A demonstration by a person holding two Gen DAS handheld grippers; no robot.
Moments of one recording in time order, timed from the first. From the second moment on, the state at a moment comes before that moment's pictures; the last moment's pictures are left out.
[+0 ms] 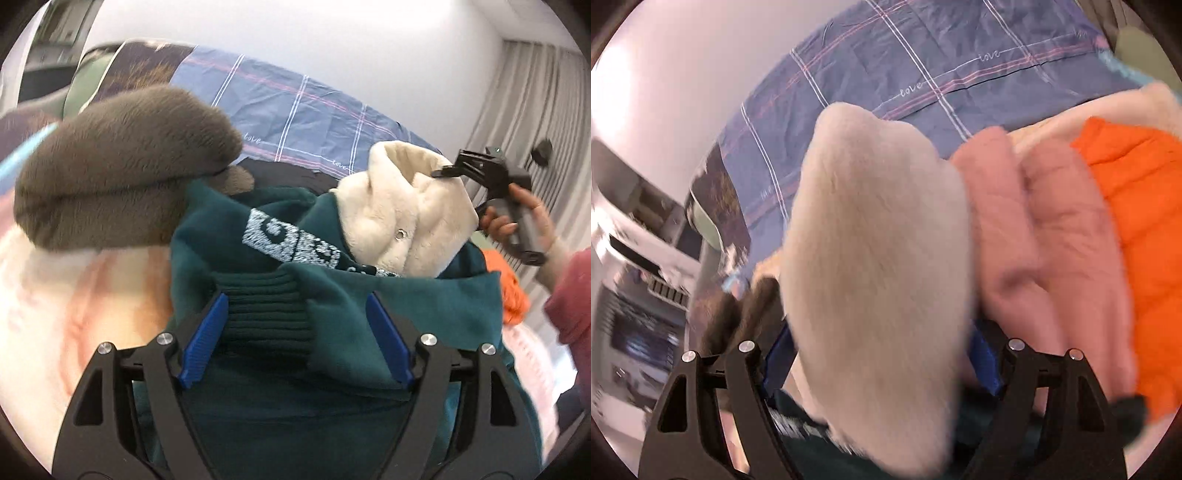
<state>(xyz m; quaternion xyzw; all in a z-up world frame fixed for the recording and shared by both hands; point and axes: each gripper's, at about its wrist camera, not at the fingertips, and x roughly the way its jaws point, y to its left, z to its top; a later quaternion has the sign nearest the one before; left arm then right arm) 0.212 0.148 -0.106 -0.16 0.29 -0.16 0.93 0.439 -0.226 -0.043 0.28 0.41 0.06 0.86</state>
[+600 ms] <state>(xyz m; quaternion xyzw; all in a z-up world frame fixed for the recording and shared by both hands) 0.189 0.225 -0.085 -0.32 0.24 -0.09 0.91 0.104 -0.156 -0.113 -0.27 0.33 0.19 0.88</state>
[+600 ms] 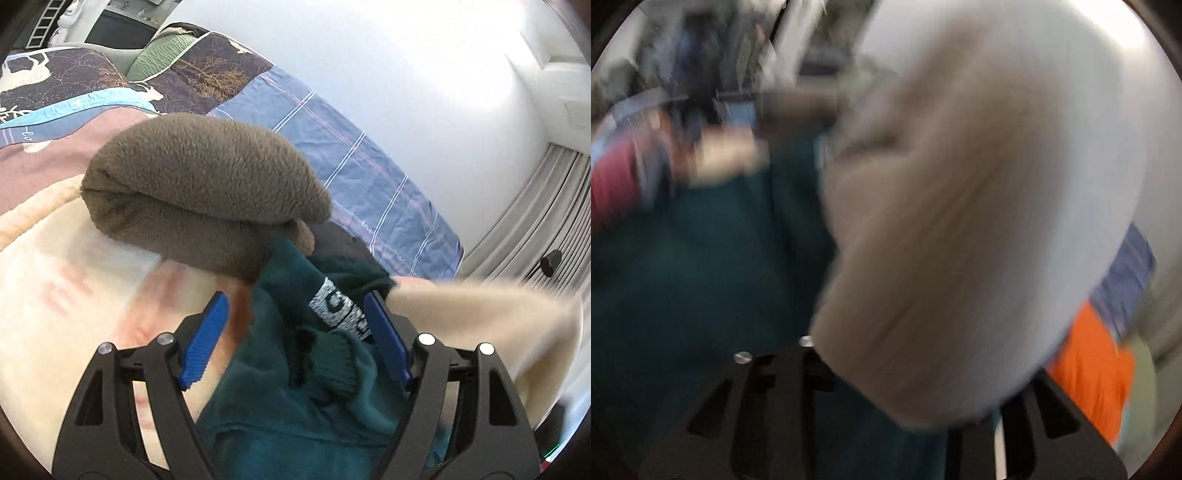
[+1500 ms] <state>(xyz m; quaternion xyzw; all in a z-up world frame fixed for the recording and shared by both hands) 0.126 0.106 -0.103 -0.17 0.42 -0.27 0.85 0.105 -0.201 -0.119 0.15 0.44 0.22 0.86</state>
